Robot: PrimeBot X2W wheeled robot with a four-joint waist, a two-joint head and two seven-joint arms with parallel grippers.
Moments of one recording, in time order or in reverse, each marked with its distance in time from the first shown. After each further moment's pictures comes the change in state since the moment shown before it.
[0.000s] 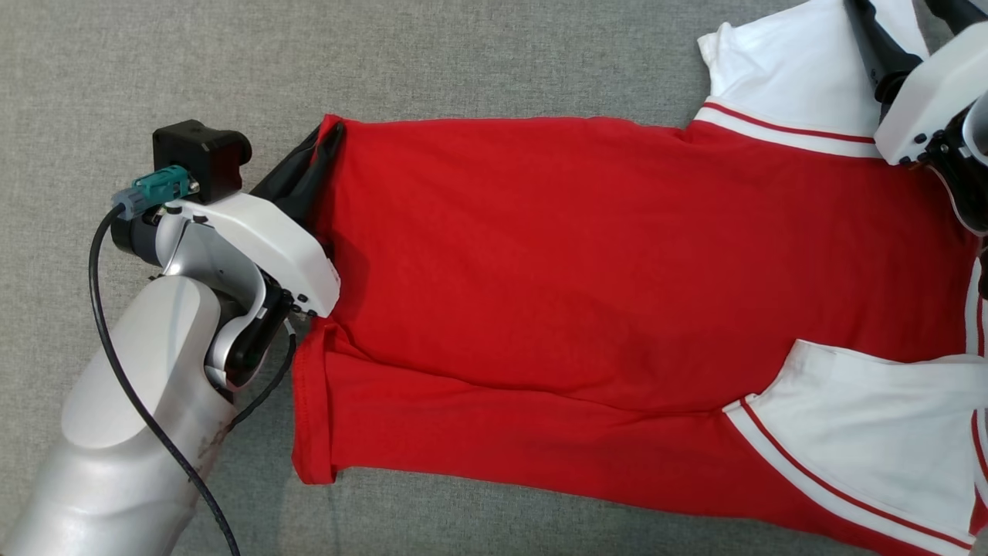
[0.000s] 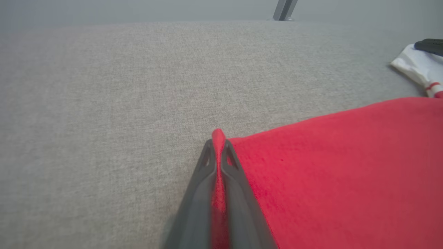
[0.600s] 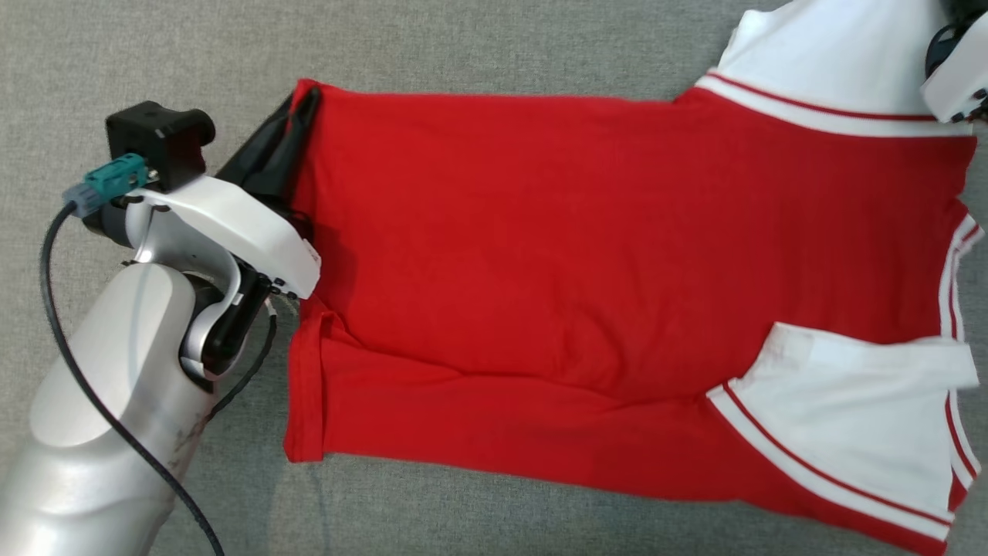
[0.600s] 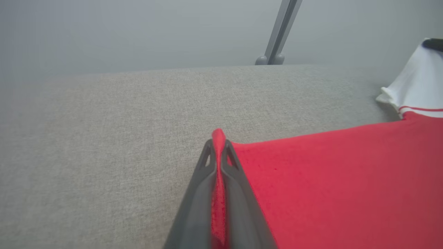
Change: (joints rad) left arm -0.013 0.019 0.021 -0.034 -0.012 -0.001 -0.049; right arm -0.089 -0.119 0.167 -0.049 0.223 0.000 -0.015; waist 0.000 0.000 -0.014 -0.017
